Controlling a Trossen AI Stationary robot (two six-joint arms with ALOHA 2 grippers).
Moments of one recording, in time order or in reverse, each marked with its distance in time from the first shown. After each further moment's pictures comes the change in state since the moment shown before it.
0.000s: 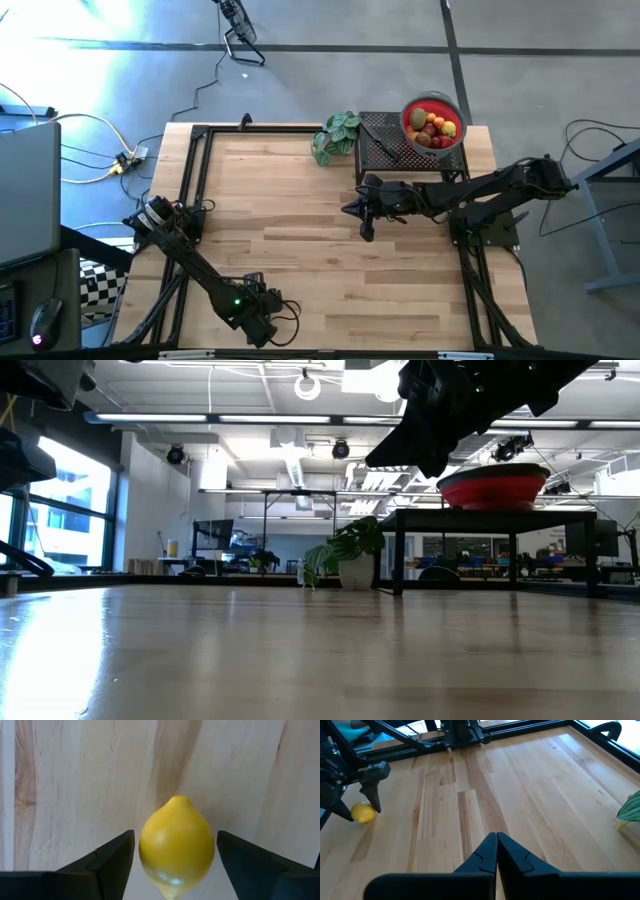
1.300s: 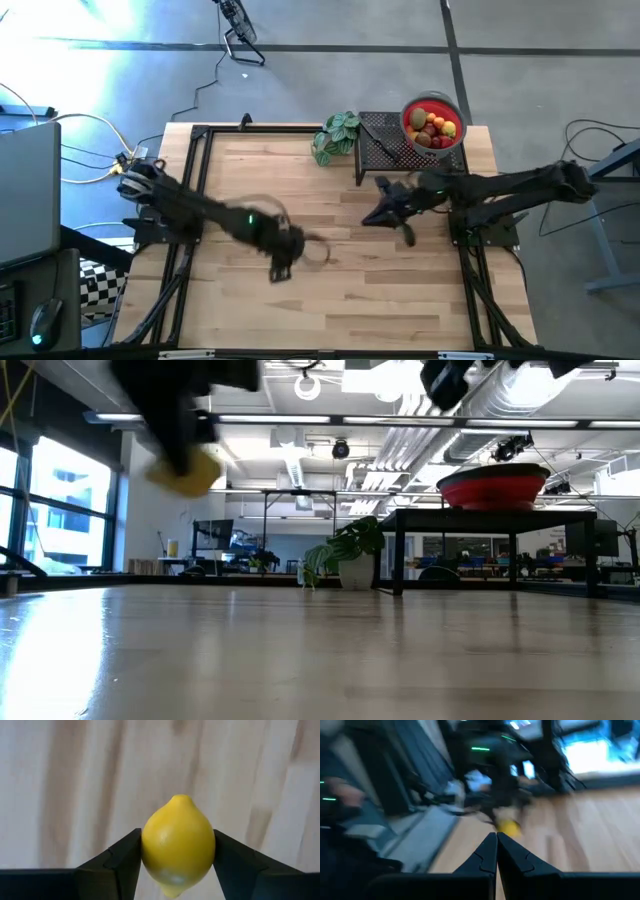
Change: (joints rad) left arm 0.453 -0.272 0.001 -0.120 0.076 0.430; right arm 0.000 -0.300 0.000 -0.012 -0.427 -0.004
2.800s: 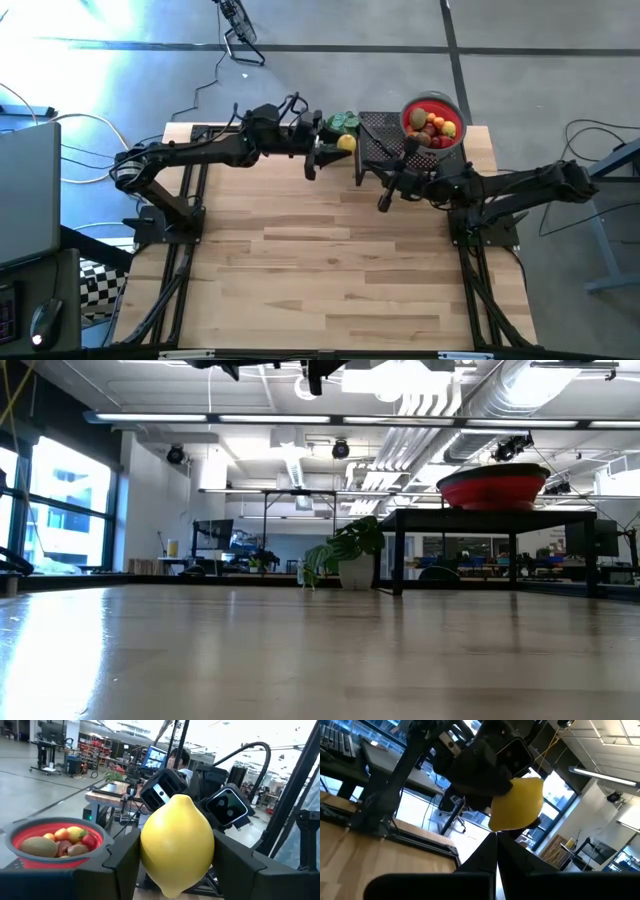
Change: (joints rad) left arm 0.633 -0.099 0.000 1.278 0.454 0.252; right arm 0.000 -0.009 0.000 0.327 0.693 -0.855
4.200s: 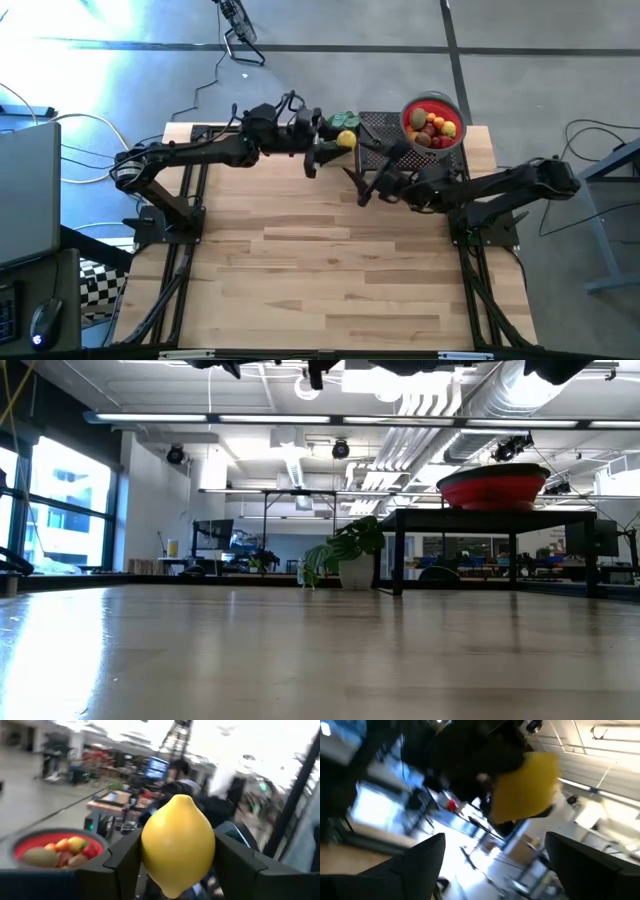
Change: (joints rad) left arm -0.001 0.001 -0.001 0.056 -0.017 -0.011; right arm 0.001 0.220 0.000 0.343 0.133 -0.144
